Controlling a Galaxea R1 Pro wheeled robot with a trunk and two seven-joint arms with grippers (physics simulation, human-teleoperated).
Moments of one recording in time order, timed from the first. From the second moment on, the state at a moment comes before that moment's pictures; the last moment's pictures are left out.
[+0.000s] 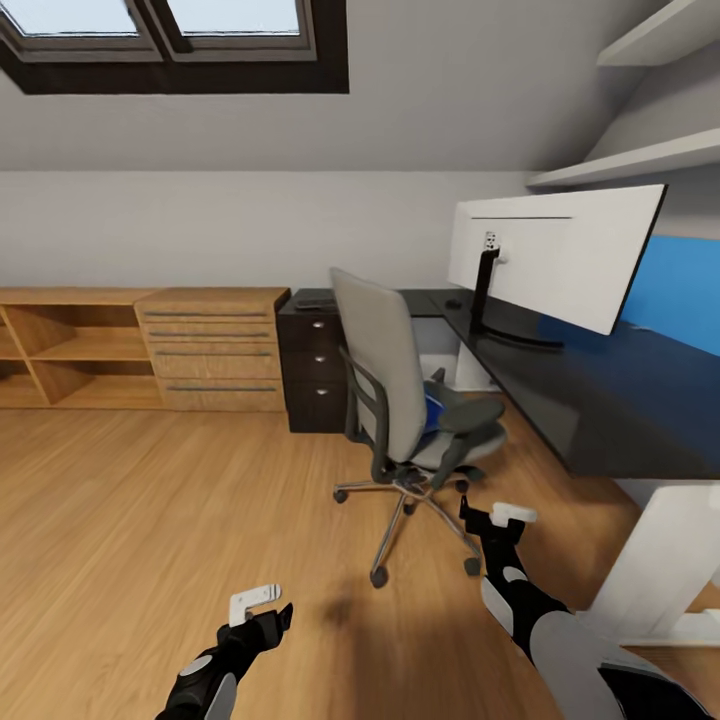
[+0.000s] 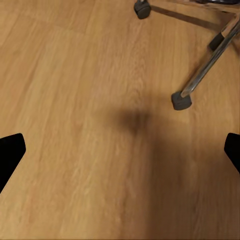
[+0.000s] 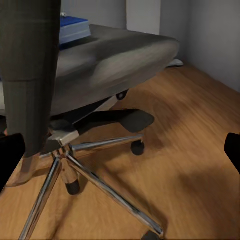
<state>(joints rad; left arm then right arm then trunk) -0.19 -0.06 -0.06 -1.03 0.29 0.28 0.09 -0.76 0.01 -0.15 -0.19 0.03 -0.56 -0.14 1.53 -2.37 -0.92</state>
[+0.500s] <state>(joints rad) -0.19 -0.06 -0.06 -1.03 0.29 0.28 0.09 -0.76 -0.01 -0.16 -0.18 0.03 -0.58 -0.15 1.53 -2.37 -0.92</state>
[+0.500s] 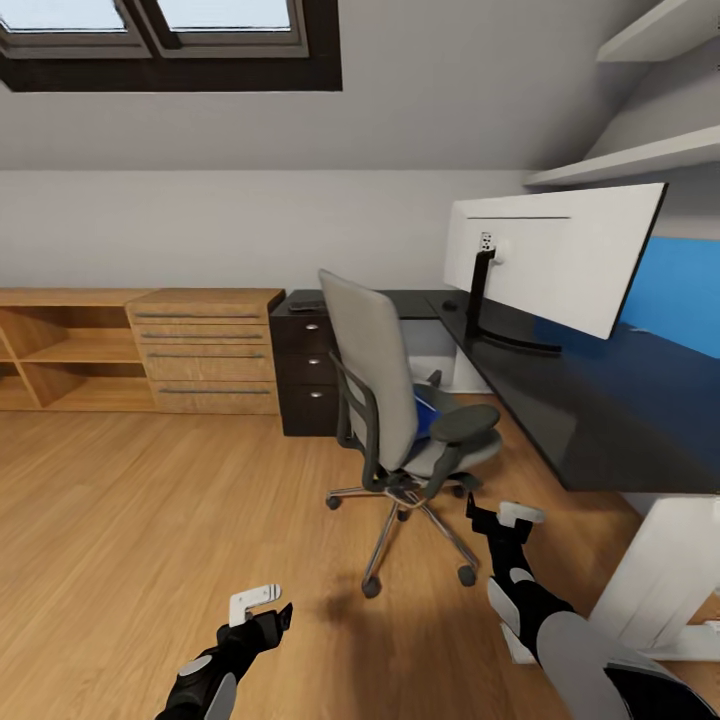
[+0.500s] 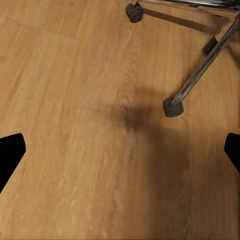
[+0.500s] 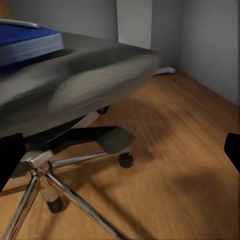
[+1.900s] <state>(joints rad) -0.19 -0.07 -0.06 -1.02 0.29 0.28 0.08 -0.76 -0.02 -0.16 -0.18 0.02 -0.58 -0.15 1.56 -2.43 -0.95</state>
